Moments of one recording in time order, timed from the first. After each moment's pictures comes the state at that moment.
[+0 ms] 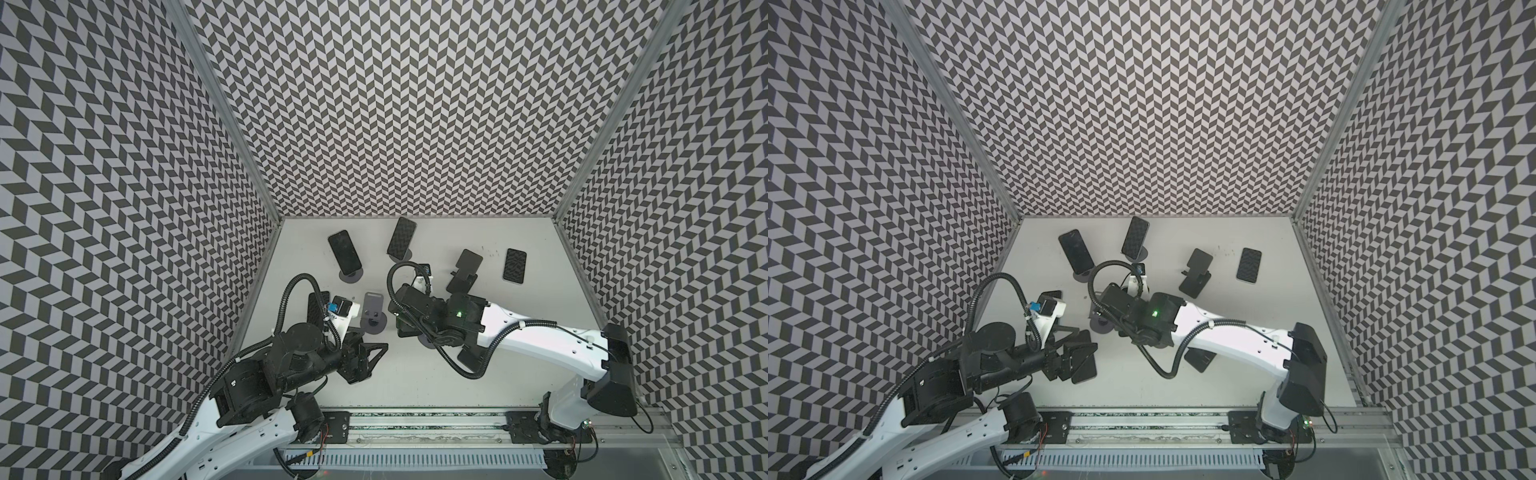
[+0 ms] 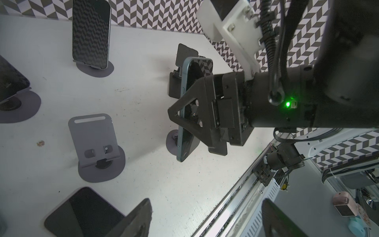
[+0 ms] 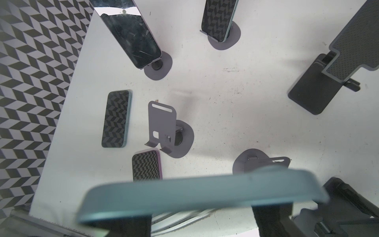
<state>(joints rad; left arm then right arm) -0.96 0.49 0.85 -0.83 0.02 -0.50 1.18 1.63 1.51 -0.88 0.50 0.99</state>
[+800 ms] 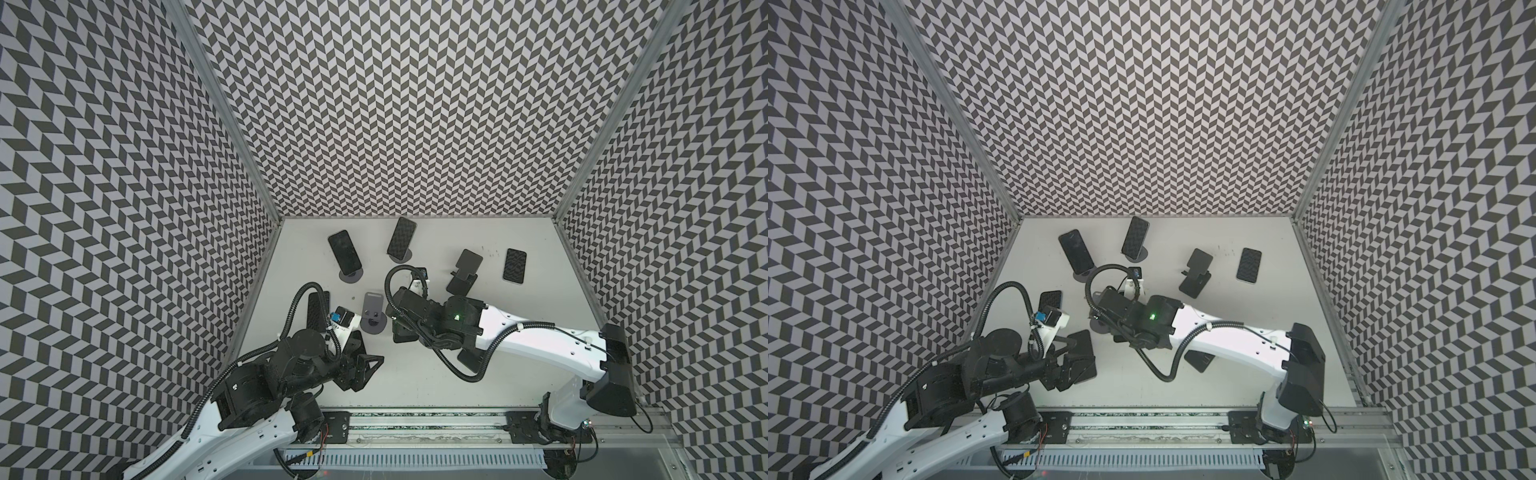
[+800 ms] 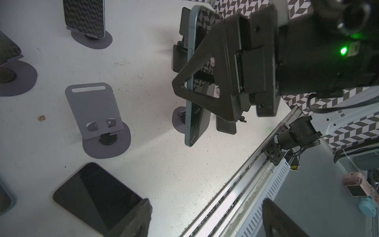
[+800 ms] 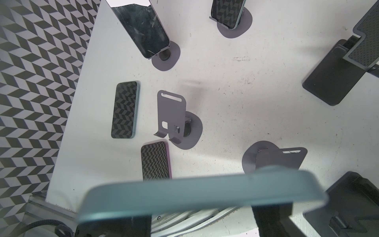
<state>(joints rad) -0.96 0.45 0.79 -0.90 0.04 -0.47 1.21 1.63 1.51 -0.88 0.46 1.02</state>
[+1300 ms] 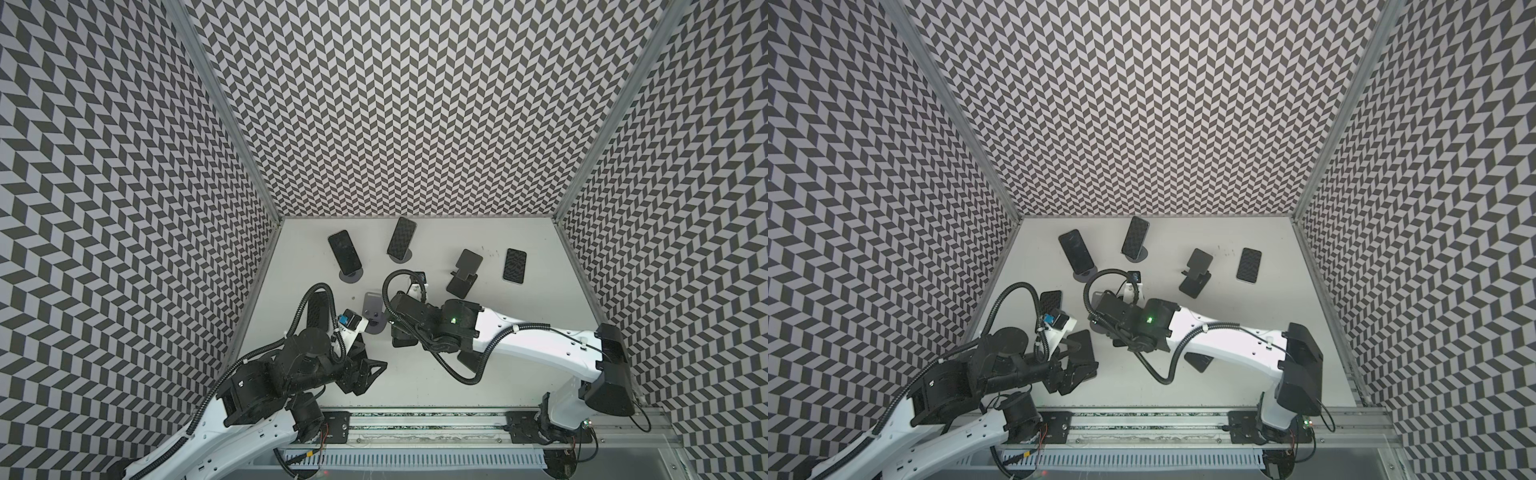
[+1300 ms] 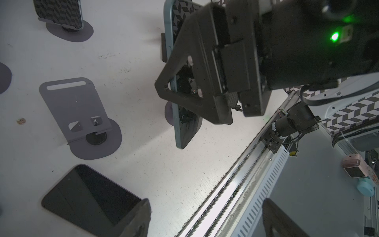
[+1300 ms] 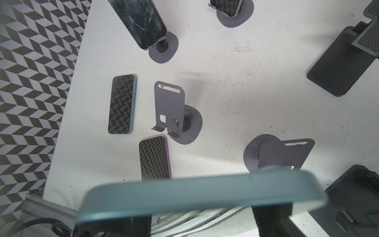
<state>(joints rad) -0.96 0.49 0.78 -0.90 0.12 -0.41 1.22 1.65 1.49 -0.88 0.46 1.04</state>
